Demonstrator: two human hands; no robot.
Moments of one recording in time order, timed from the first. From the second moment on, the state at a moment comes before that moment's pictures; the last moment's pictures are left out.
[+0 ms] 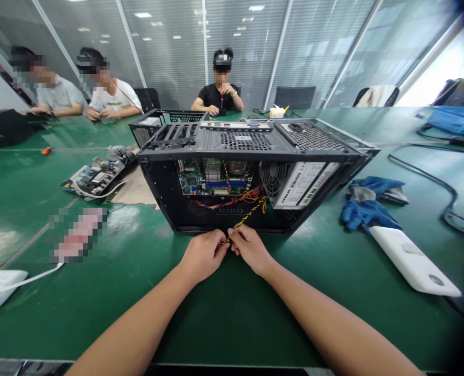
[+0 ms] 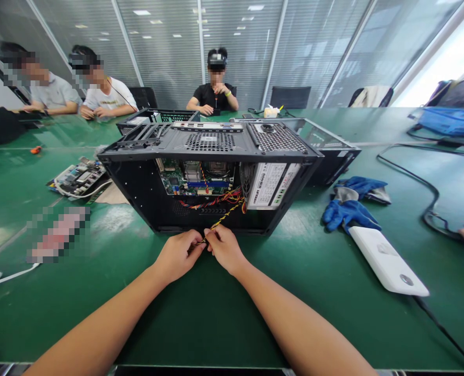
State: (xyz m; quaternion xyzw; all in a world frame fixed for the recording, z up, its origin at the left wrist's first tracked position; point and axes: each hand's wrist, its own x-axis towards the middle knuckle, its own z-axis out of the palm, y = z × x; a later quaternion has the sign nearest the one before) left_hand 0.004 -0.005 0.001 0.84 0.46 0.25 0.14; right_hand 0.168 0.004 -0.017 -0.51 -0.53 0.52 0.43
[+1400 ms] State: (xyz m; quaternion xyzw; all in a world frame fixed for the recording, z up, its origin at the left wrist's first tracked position) left_hand 0.002 -0.001 -0.003 0.82 0.48 0.28 0.12; right_hand 0.168 0.002 -0.015 -0.48 -0.50 0.55 0.46
